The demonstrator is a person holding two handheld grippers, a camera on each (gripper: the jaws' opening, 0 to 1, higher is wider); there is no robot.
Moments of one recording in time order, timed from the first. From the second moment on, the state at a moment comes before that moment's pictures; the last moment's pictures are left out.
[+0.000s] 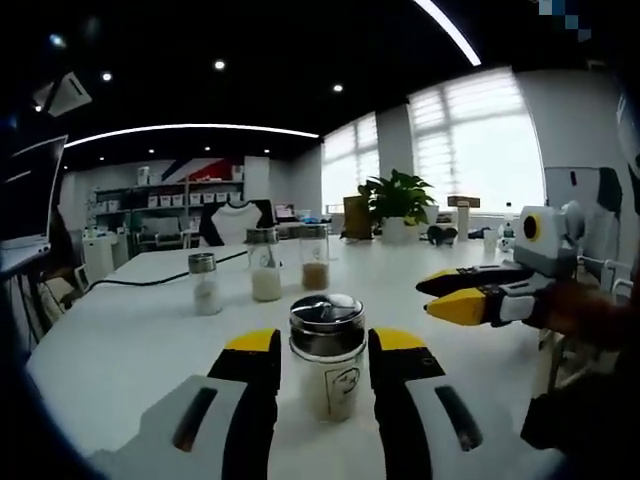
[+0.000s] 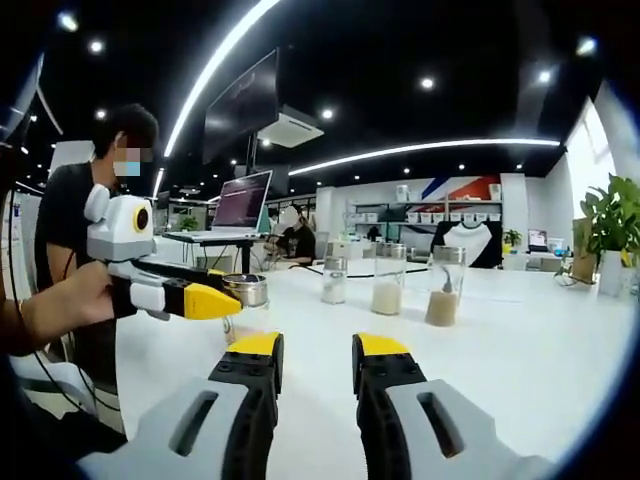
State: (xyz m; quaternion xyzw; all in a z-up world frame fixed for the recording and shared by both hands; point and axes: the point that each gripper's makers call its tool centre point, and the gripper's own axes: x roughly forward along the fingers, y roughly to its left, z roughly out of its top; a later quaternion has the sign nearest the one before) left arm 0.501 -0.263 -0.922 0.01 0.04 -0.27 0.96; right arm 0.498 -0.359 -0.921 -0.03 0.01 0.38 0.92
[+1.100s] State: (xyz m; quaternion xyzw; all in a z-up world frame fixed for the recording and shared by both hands) left arm 0.519 -0.265 -0.933 -0.01 0.04 -0.15 0.99; right arm 0.501 -0.374 -0.924 -0.03 0.01 0.37 0.93
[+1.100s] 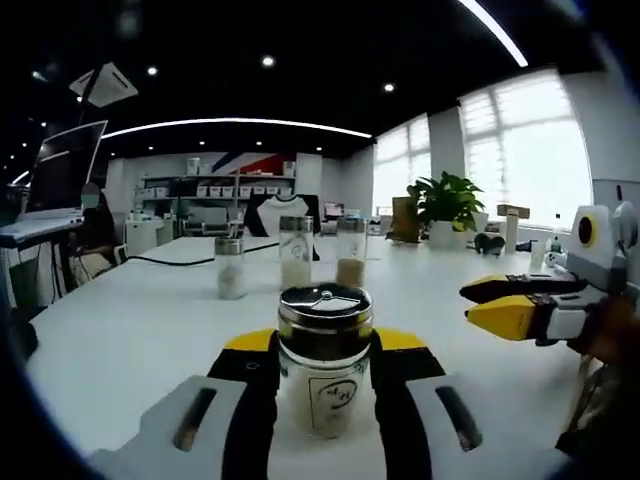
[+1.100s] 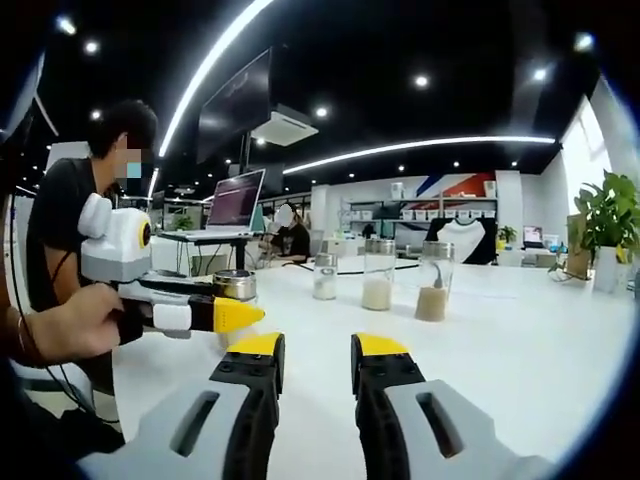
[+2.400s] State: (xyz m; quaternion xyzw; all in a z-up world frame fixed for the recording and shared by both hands) left arm 0.527 -0.149 -0.917 0.00 0.01 -0.08 1.00; right arm 0.509 -0.384 -0.917 -0.03 0.01 0.34 0.94
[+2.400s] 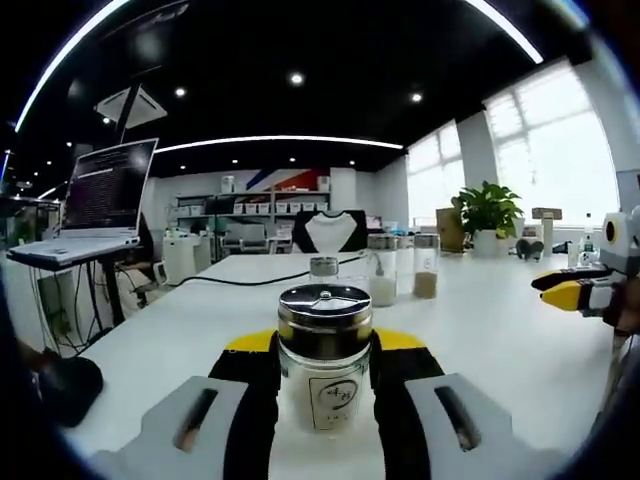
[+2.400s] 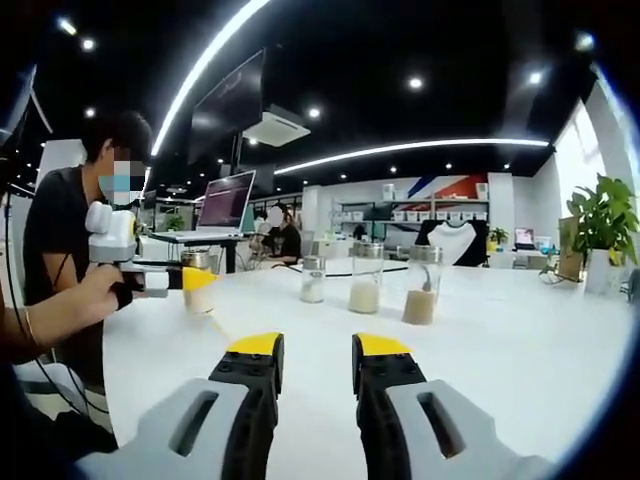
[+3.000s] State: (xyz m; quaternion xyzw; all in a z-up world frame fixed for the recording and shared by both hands) left arm 0.531 -0.144 -0.935 -0.01 0.01 -0.07 1.00; right arm 0.509 -0.388 -0.923 -0.03 0.02 0.34 0.94
